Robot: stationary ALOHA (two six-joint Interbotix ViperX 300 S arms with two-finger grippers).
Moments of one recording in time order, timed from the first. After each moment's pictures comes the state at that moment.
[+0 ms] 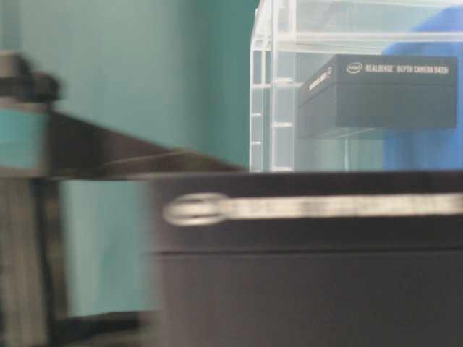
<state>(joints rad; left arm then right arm) -0.28 0.30 -0.31 0.08 1.45 -1.87 0.00 -0.80 0.73 -0.12 1.13 0.08</state>
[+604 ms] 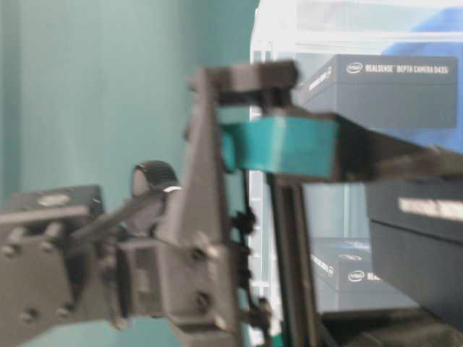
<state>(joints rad) -0.28 0.32 -0.03 0.08 1.11 -1.87 0.00 -0.80 0.73 -0.12 1.13 0.08</state>
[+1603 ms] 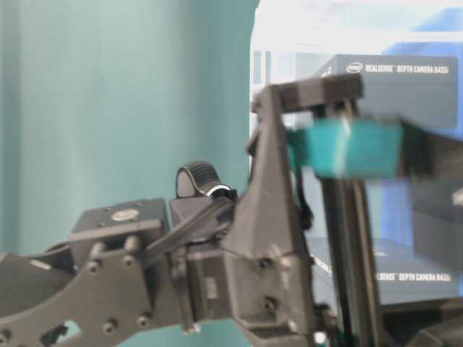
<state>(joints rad) -0.26 0.32 0.06 0.08 0.96 -1.82 0.00 -0.80 0.73 -0.15 1.13 0.08</state>
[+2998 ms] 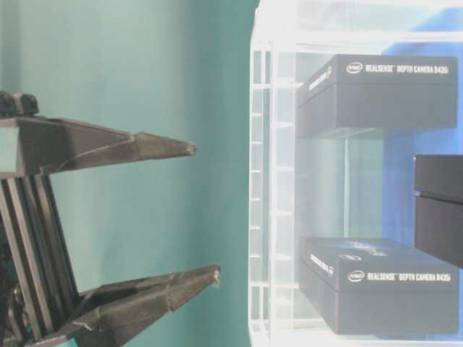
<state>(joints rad) -0.17 0.16 -0.21 0.06 1.32 -1.61 0.00 -0.80 0.73 -0.16 1.16 0.08</state>
